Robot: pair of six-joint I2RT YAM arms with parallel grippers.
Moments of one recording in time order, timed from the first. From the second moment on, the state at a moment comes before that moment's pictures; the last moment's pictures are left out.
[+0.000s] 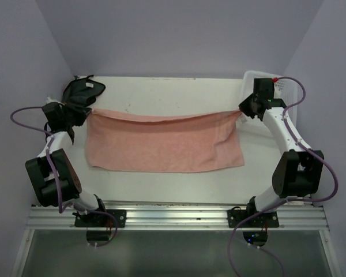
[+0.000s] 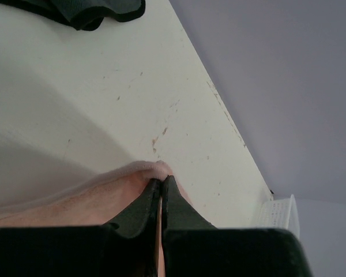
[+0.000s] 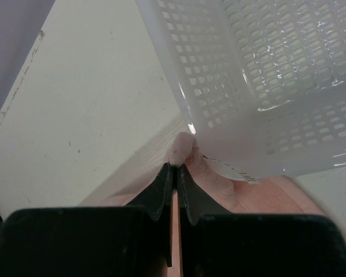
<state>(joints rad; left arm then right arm) 0.42 1.51 0.88 0.17 0.41 -0.87 0.03 1.57 1.33 -0.56 0.14 0.85</state>
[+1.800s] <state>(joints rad) 0.65 0.96 0.56 -0.25 0.48 -0.58 0.03 1.04 0.74 -0.65 0.14 0.71</state>
